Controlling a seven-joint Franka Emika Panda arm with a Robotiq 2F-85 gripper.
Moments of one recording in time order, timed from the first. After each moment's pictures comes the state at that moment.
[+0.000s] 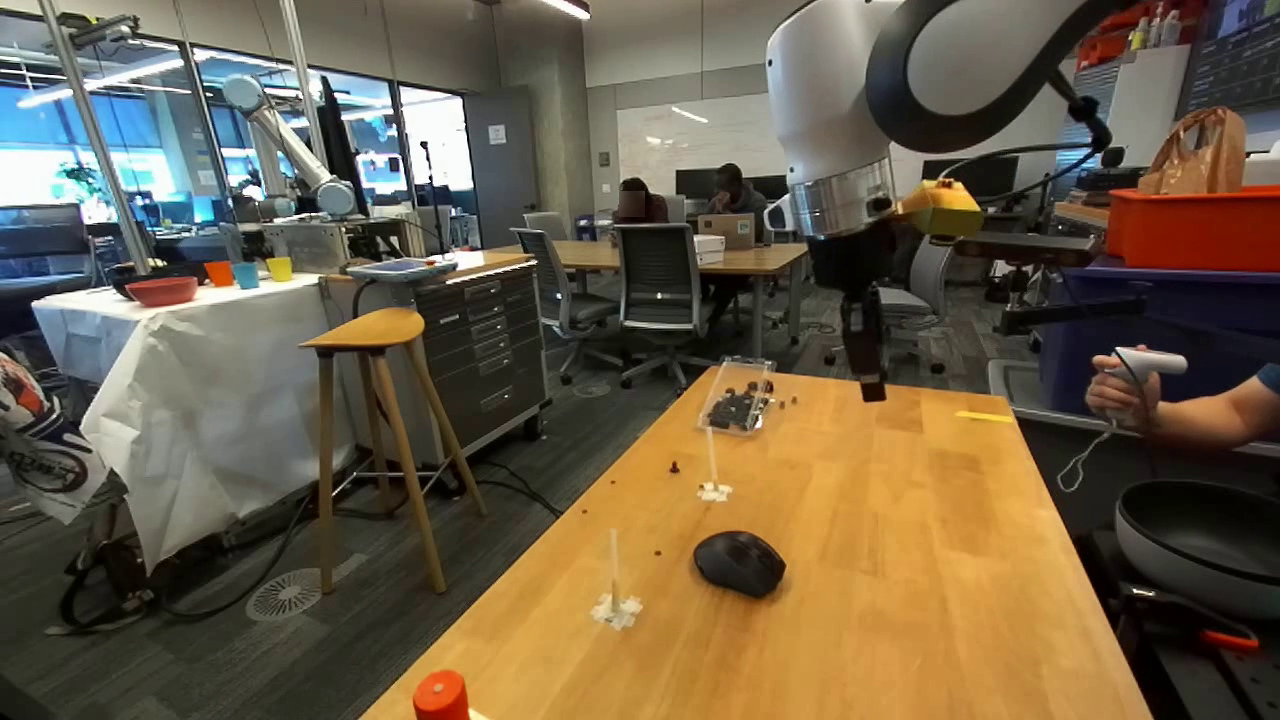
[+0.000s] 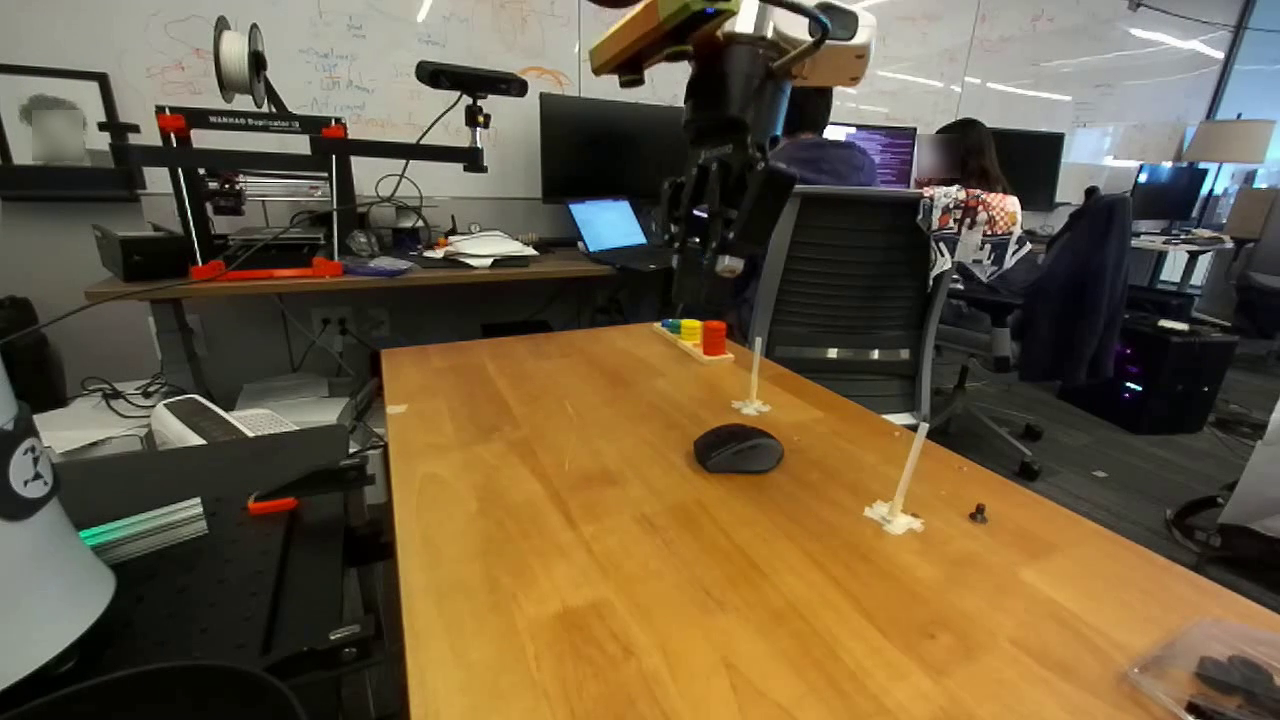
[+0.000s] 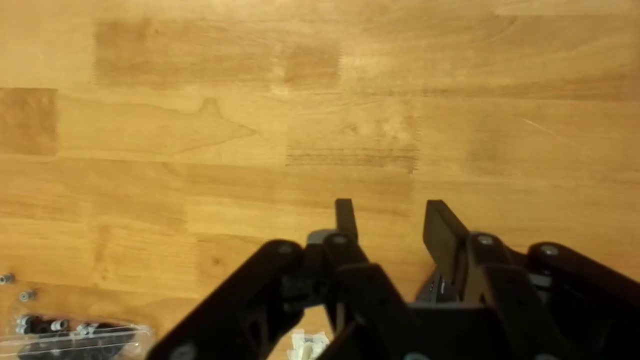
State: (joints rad) arm -0.02 0.05 -0.02 -2.14 -0.20 1.97 0.01
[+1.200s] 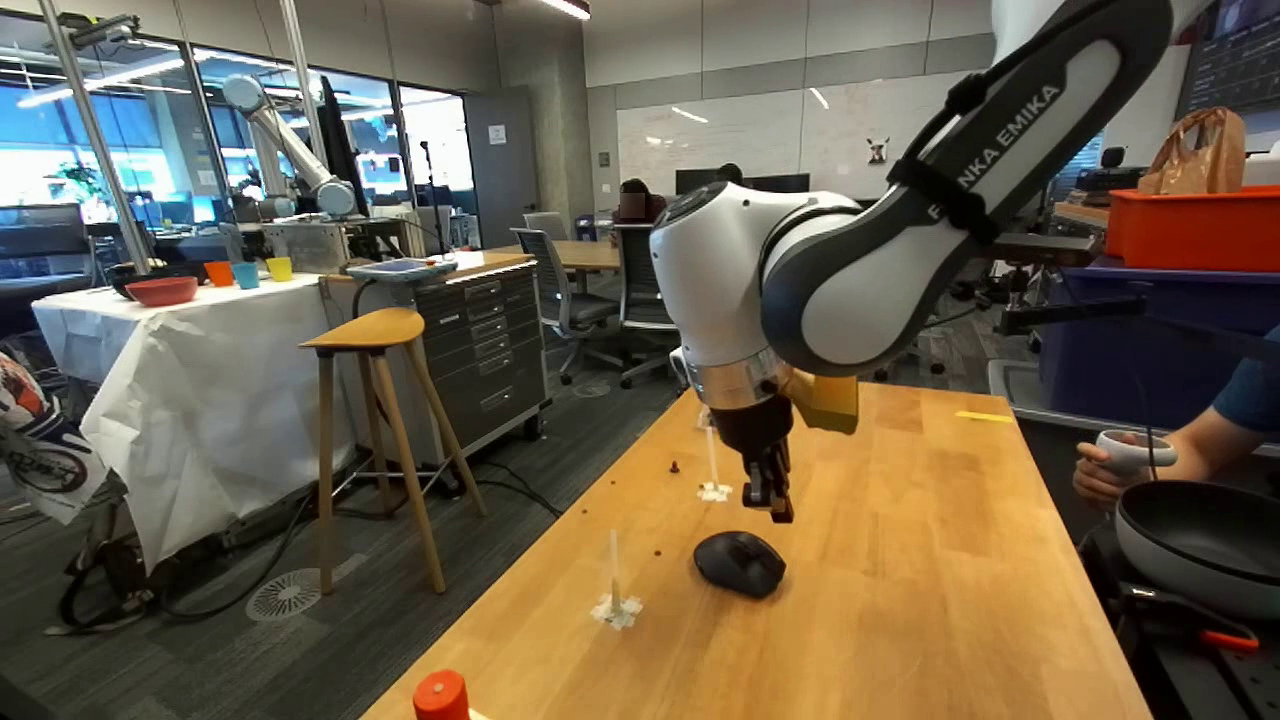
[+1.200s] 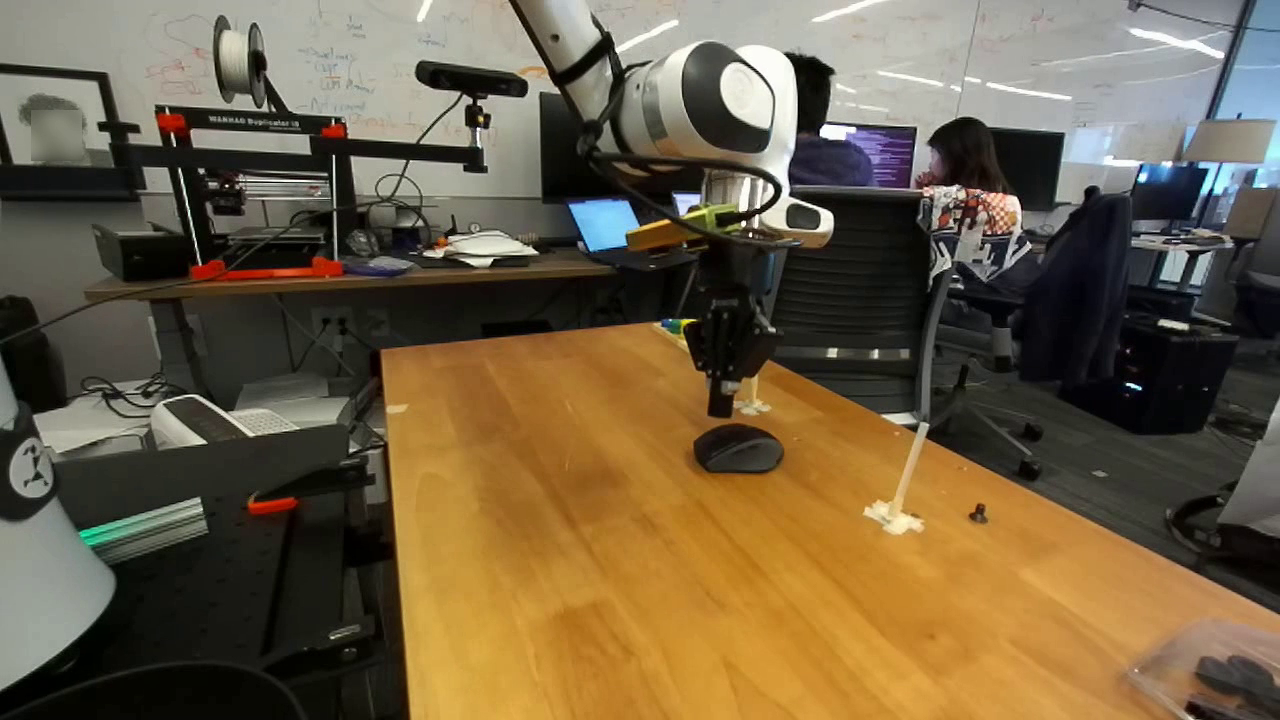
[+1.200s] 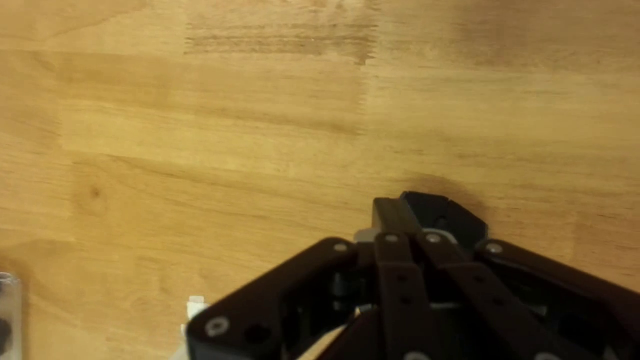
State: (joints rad) arm 0.13 0.46 -0.02 -1.94 -0.31 2.15 0.21
